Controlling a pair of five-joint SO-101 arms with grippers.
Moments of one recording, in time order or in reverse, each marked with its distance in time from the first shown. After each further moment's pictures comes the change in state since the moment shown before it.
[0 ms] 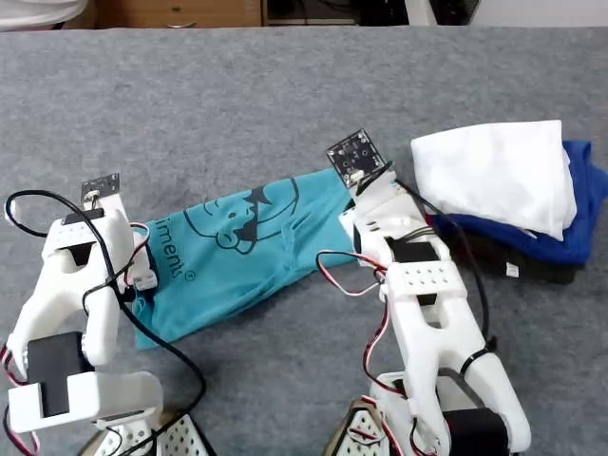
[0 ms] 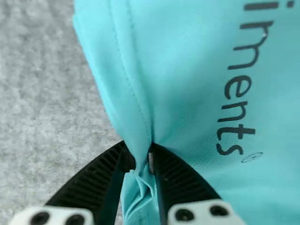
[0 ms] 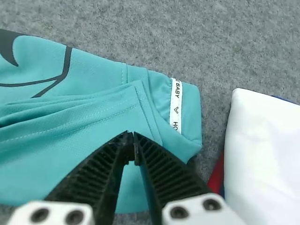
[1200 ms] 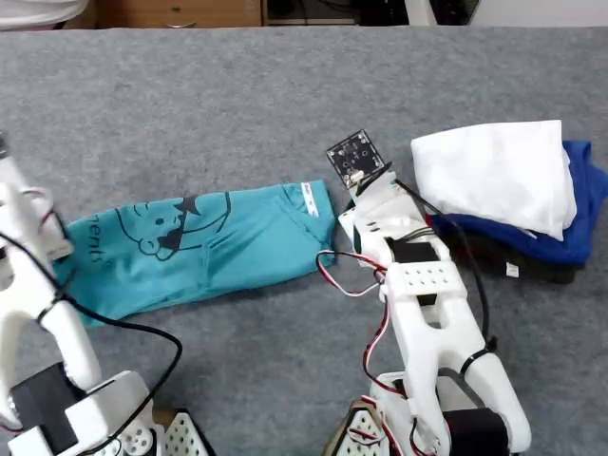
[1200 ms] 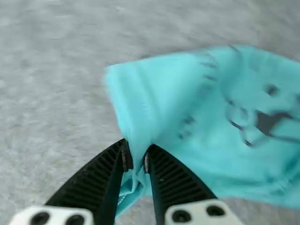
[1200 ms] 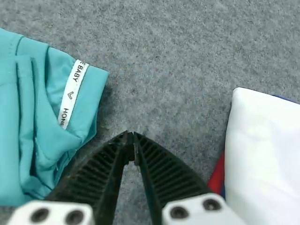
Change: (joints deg) left arm -15.3 -12.8 -22.5 17.8 -10.0; right arm 0.0 0.0 0.2 0.0 0.0
